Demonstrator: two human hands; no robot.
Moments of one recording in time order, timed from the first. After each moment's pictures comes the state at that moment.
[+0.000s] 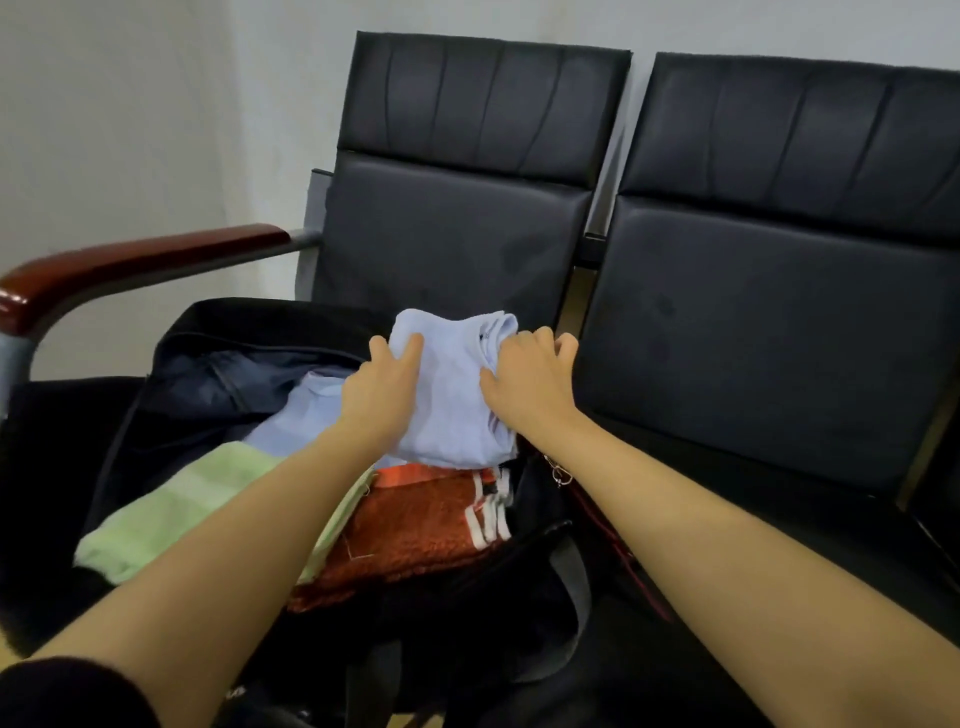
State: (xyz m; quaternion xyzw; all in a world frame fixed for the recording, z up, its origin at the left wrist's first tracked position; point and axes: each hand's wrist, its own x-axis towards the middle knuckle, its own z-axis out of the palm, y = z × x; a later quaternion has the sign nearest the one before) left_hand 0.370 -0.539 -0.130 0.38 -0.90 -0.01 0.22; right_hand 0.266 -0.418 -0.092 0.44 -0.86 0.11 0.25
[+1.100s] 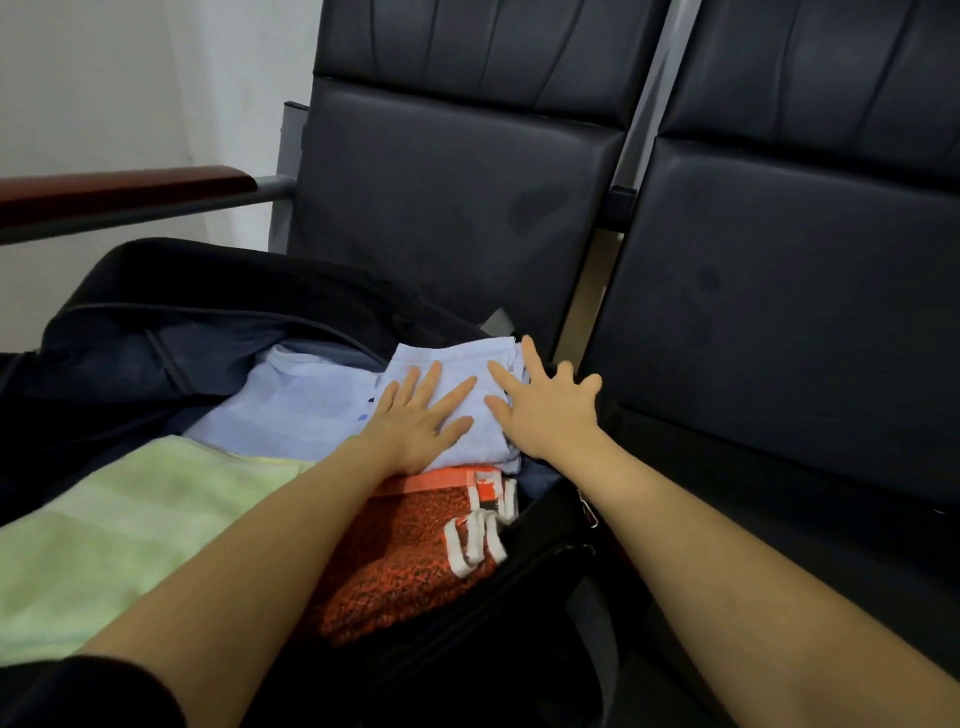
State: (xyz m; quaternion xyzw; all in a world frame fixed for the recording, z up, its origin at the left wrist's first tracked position) left_hand 0.301 -0.578 -0.223 0.24 -0.97 -0.09 0.05; right_hand 0.193 -0.445 -0.161 0.45 -0.88 -0.11 0.11
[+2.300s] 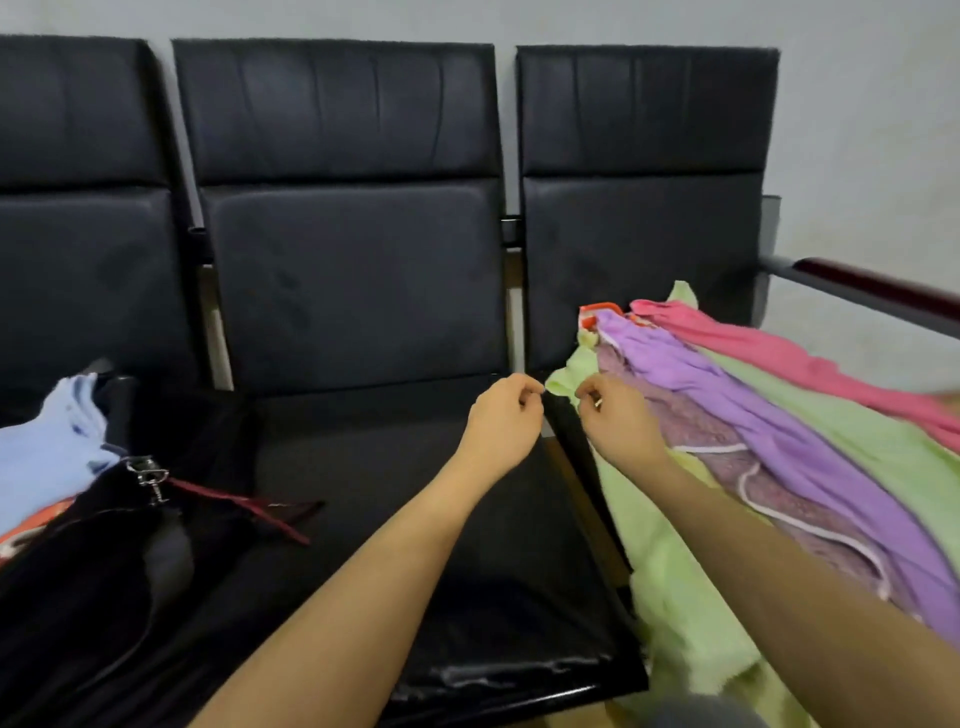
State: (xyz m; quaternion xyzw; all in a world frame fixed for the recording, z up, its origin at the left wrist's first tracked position) left_hand 0.195 -0.063 -0.110 0.00 -0.88 -0.44 0.15; right_hand 0.136 0.076 -0.127 0.12 -0.93 0.30 0.16
